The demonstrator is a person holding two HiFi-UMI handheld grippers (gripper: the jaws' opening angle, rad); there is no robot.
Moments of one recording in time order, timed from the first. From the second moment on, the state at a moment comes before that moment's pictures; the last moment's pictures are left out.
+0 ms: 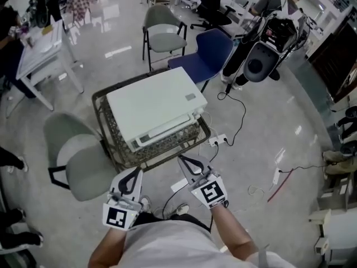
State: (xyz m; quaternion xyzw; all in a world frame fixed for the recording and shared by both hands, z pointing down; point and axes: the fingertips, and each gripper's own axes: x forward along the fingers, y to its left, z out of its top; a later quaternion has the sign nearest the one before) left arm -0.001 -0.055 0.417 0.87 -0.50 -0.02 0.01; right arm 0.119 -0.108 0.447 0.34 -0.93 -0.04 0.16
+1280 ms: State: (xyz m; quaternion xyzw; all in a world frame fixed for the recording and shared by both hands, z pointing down) left arm -0.054 -0.069 0.453 0.88 -0.48 -0.01 0.05; right arm 0.076 -0.218 0.582 0.22 -0.83 -0.19 0.47
